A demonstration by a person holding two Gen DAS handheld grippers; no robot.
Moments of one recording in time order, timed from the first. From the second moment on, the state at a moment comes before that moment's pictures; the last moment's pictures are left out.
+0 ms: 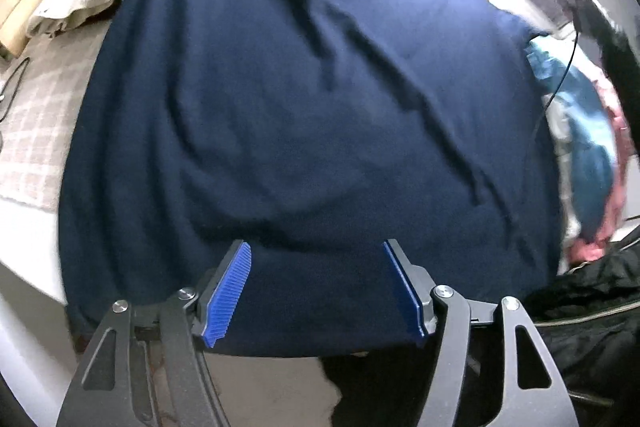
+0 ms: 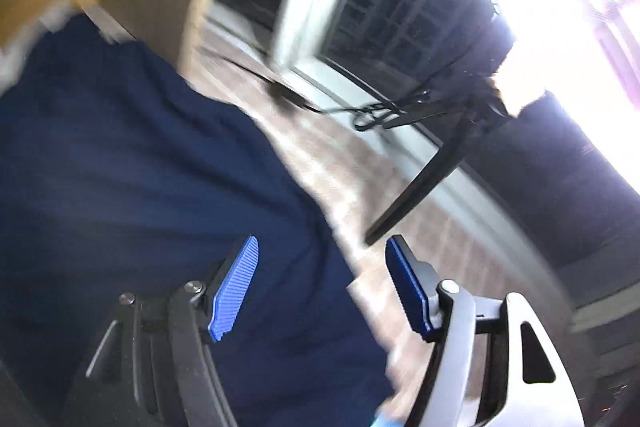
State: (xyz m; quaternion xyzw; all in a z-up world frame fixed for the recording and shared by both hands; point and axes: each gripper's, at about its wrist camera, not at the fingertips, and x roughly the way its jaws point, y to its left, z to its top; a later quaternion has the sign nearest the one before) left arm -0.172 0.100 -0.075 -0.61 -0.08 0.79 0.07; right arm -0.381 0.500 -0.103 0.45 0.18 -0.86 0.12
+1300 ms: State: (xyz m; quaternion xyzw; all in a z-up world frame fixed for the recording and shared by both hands) left arm -0.196 -0.079 -0.119 -0.57 -0.05 0.82 0.08; right arm -0.064 0.469 -0.190 0.52 -0.06 -0.85 0.03
